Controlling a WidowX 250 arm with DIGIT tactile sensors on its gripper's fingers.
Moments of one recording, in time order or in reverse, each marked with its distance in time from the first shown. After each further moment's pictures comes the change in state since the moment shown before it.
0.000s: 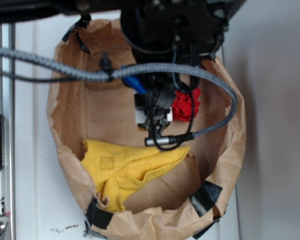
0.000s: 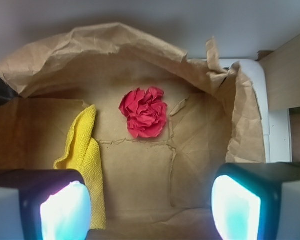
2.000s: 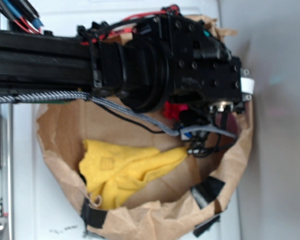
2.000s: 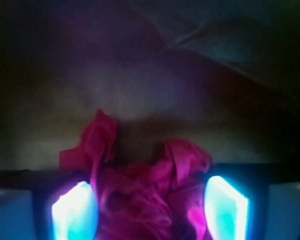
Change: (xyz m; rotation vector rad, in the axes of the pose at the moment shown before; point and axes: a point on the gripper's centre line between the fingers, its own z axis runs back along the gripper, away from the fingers) arm 0.057 -0.010 -0.149 0.112 -0.043 -0.054
